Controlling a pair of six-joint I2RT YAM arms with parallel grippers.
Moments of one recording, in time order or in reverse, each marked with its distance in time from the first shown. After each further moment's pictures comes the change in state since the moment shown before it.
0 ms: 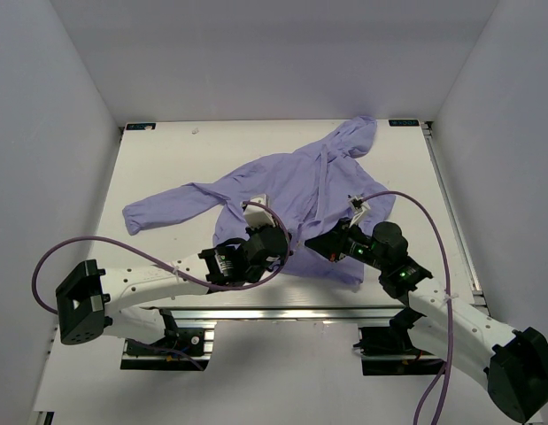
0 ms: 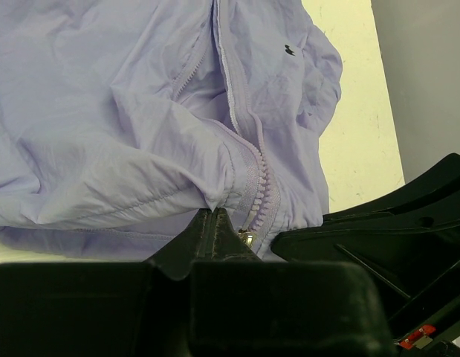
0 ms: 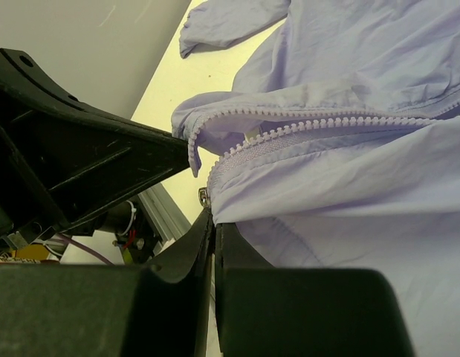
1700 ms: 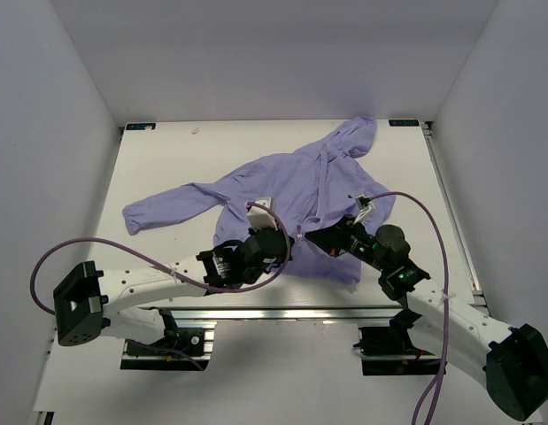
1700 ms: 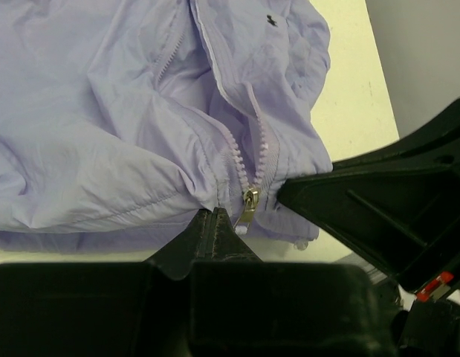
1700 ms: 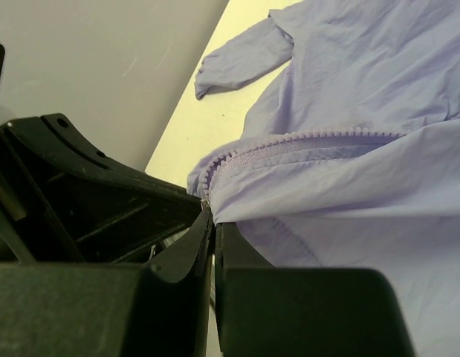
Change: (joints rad) left arm 0.001 -0.019 -0.034 0.046 0.081 0.066; right arm 0.000 0.016 -0.039 0.157 0.069 0.111
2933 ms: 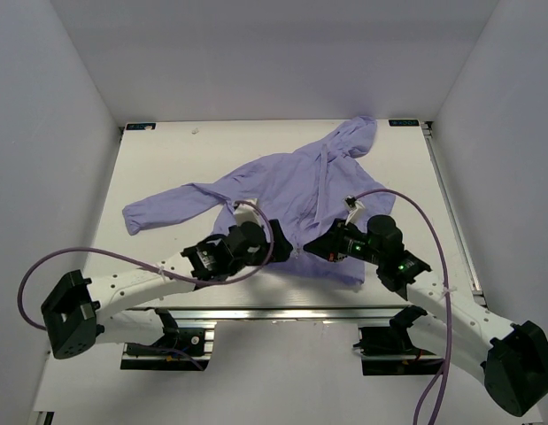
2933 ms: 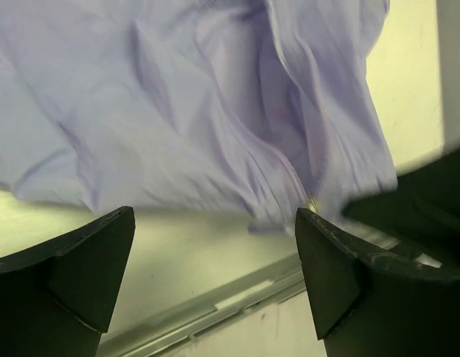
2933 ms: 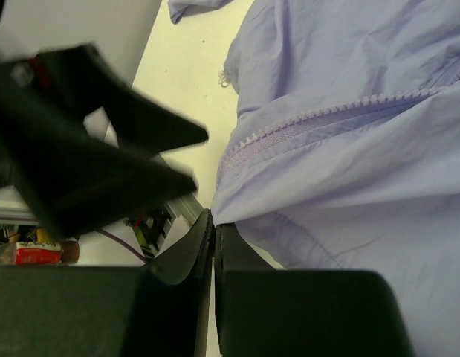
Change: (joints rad) left arm 0.129 -0.077 -0.076 -0.131 0.234 -0.004; right arm -0.010 0.039 0.108 -0.295 -0.130 -0.084
